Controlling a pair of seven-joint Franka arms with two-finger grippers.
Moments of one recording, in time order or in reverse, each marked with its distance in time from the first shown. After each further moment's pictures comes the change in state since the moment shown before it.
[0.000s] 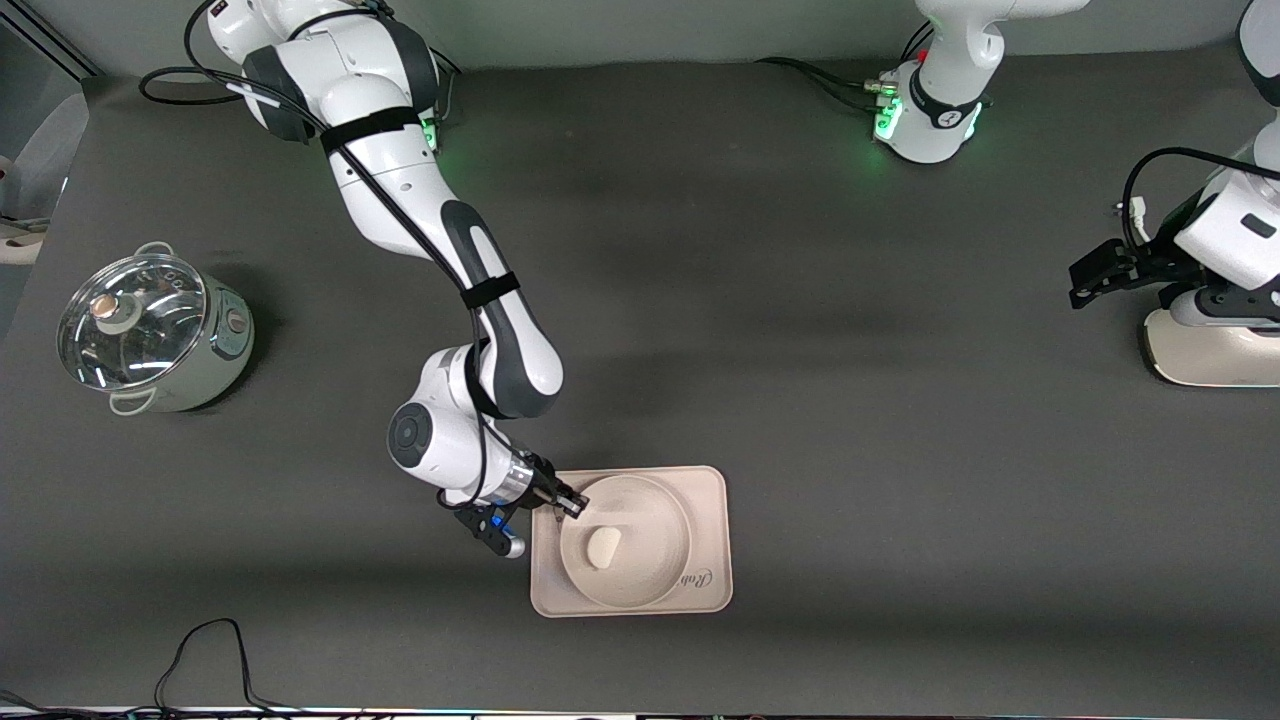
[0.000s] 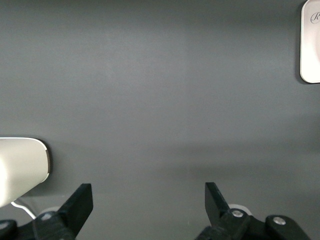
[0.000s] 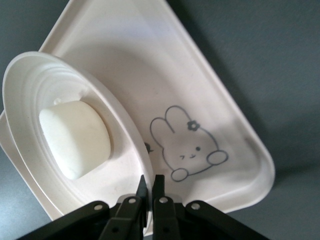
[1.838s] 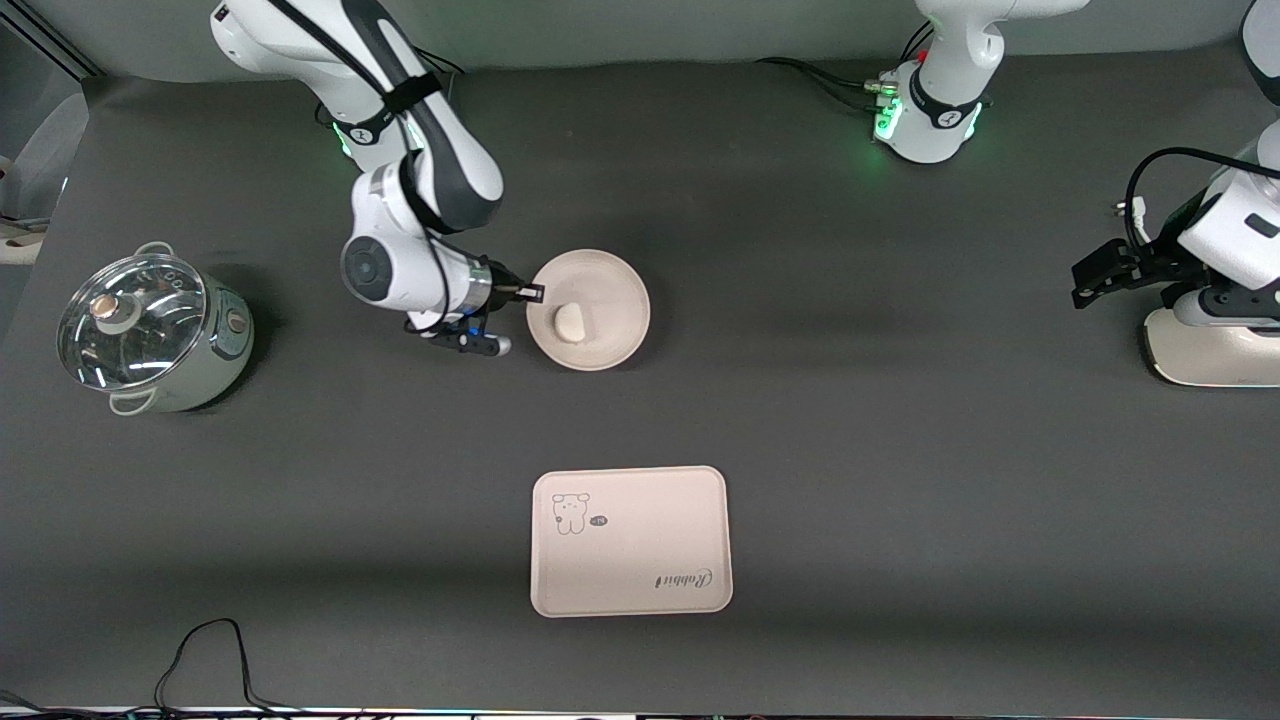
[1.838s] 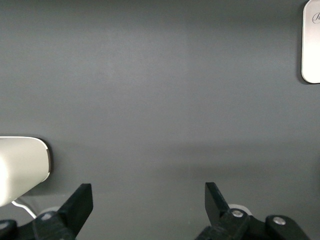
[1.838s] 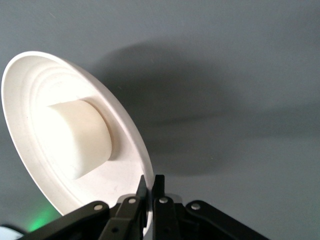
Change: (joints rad) left arm 0.001 -0.001 0.004 -0.002 0.000 0.000 0.001; right arm 0.123 -0.770 -0.002 -0.907 -0.230 -0.246 -0.208
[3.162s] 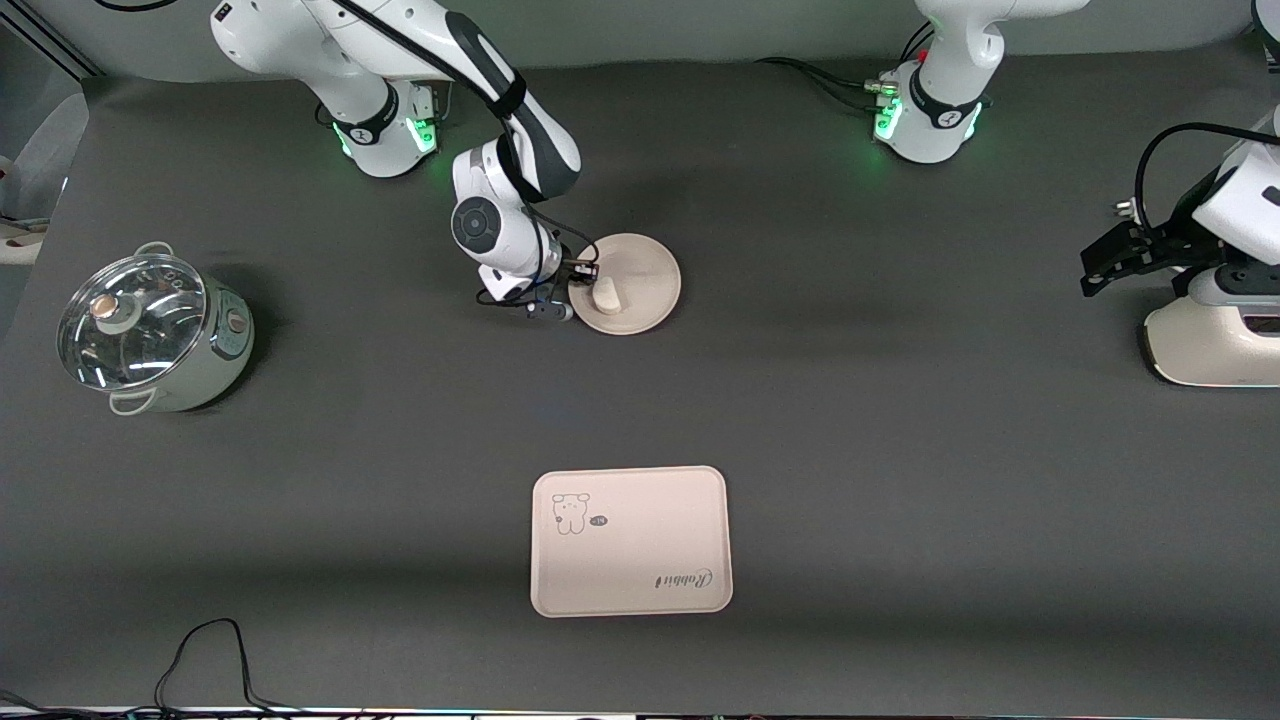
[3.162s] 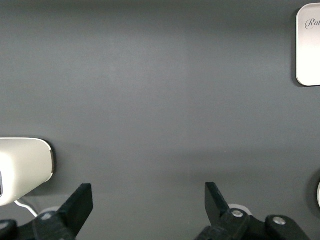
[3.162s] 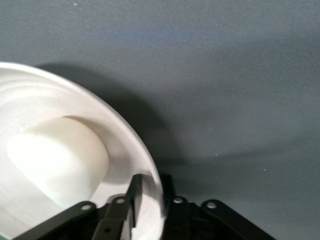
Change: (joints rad) left arm 0.000 -0.036 0.001 -0.003 0.000 -0.004 0.002; right arm 0.002 0.136 0.328 -0.192 0.064 0.477 0.076
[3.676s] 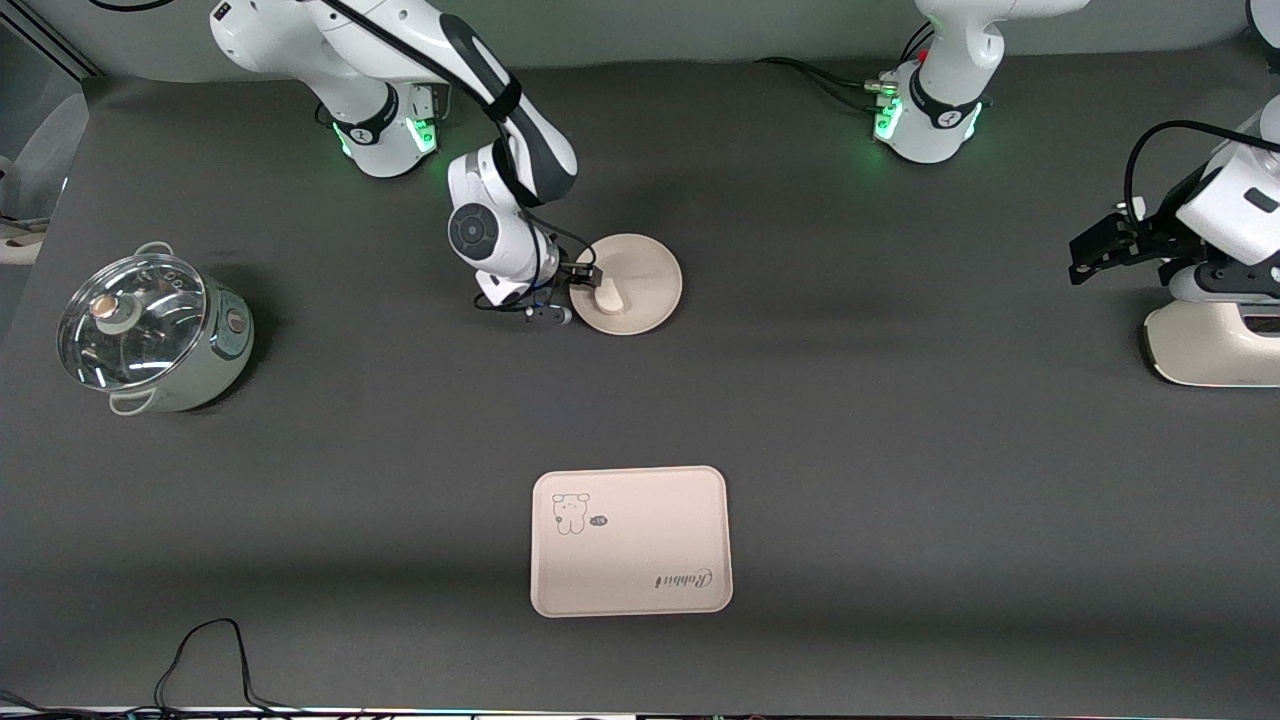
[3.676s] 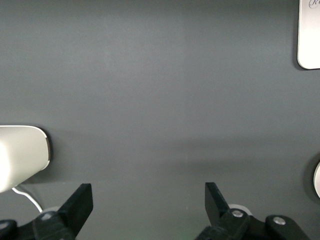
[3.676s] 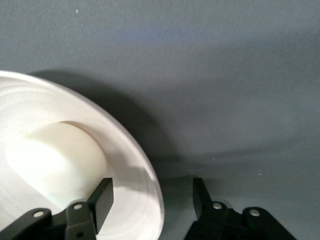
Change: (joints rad) left arm -0.003 0.000 -0.004 0.000 -0.004 -0.054 0.001; right arm -0.010 0.010 0.003 0.009 -0.014 -0.012 -0.003
